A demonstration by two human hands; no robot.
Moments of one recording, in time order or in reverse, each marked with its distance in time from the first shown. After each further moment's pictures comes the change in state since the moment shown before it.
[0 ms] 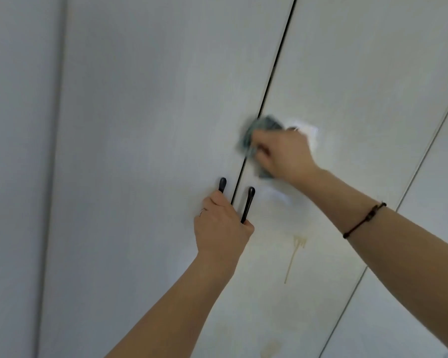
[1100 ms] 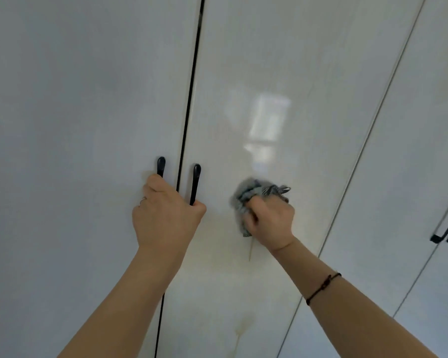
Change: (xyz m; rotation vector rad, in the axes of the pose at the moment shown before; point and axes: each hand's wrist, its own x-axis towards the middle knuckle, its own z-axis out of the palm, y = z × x) left_hand -0.003 0.002 -0.007 -0.079 -0.072 -0.045; right_hand -0.195 0.025 0.079 -0.040 0.303 0.201
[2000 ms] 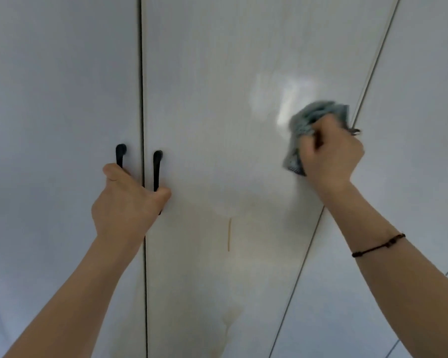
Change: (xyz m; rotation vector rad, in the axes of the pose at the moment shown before) left_hand -0.008 0.018 -0.007 -0.060 -0.010 -0.211; right_hand 0.059 0.134 -0.054 0.036 0.107 0.375
